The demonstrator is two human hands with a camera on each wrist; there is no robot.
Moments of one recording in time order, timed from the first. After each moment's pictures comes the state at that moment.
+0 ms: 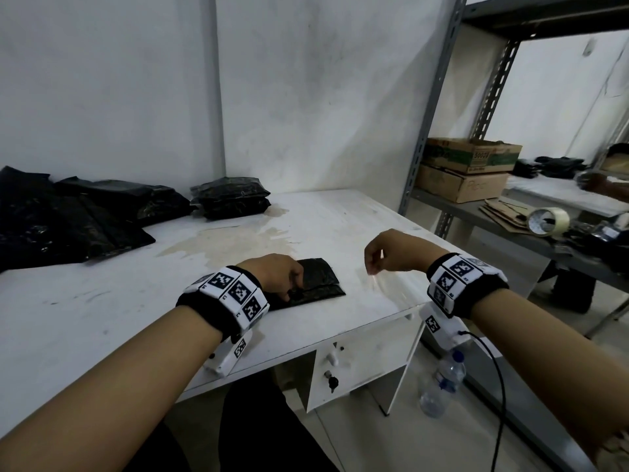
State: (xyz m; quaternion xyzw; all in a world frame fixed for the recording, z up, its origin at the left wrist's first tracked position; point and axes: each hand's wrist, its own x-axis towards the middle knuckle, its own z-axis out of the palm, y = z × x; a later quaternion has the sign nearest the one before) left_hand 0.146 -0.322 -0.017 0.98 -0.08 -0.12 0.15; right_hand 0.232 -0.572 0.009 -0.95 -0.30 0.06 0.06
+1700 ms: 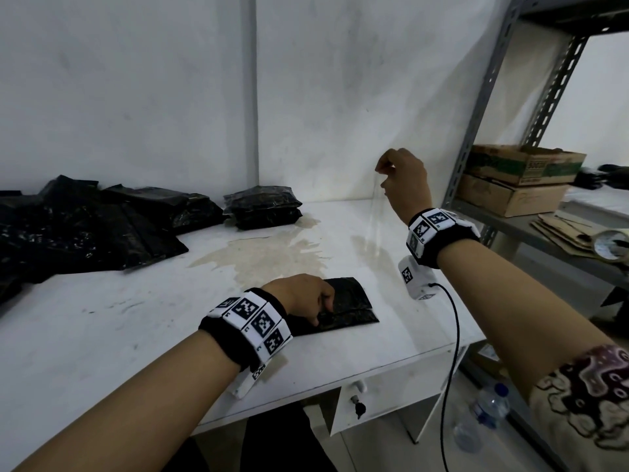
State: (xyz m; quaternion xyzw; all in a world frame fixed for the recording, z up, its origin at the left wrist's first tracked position) left_hand 0.152 -0.316 -0.016 0.97 -0.10 -0.14 0.15; right_hand 0.329 -0.482 0.068 -0.82 -0.26 -0.36 0.35
